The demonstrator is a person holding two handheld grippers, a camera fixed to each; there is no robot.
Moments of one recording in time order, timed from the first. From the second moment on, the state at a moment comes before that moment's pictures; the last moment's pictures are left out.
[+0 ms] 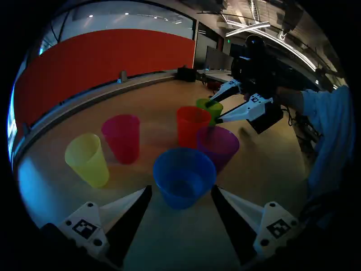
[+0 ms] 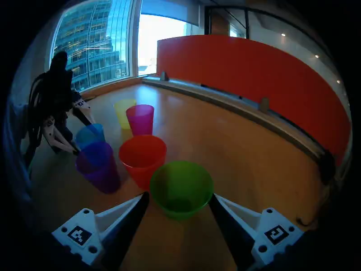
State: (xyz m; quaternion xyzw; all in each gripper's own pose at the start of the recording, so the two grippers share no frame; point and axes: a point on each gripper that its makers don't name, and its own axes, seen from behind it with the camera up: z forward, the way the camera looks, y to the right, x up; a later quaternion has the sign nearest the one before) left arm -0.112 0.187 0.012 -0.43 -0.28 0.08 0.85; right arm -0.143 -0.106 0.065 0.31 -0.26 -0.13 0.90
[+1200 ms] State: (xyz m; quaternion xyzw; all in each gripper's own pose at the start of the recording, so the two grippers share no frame) left arm -0.114 0.202 0.020 -0.44 -0.28 0.07 0.85; right arm -0.145 -0.112 0.076 0.32 -0.26 -0.14 0.90
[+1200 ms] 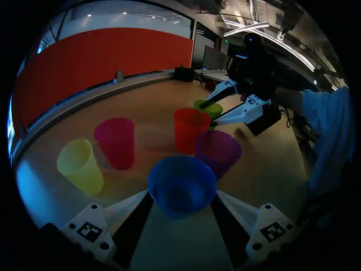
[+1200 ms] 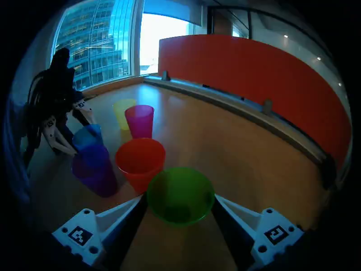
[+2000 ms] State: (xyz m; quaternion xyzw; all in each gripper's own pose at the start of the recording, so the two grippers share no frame) left arm -0.086 0.192 0.026 -0.43 -0.26 0.06 0.86; right arm -0.115 -0.111 0.067 0.31 -0.23 -0.14 0.91
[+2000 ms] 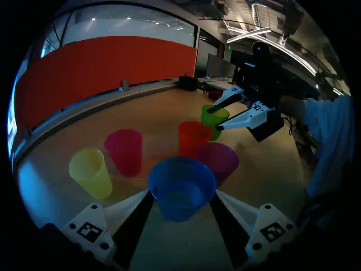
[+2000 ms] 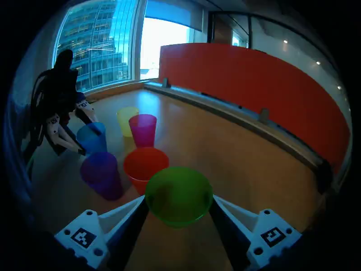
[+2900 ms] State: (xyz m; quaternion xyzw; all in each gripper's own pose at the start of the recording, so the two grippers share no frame) left arm 0.028 0.165 0.025 -0.38 -0.16 0.04 0.91; right arm 0.004 -0.132 0.028 0.31 -0.12 -0.13 0.94
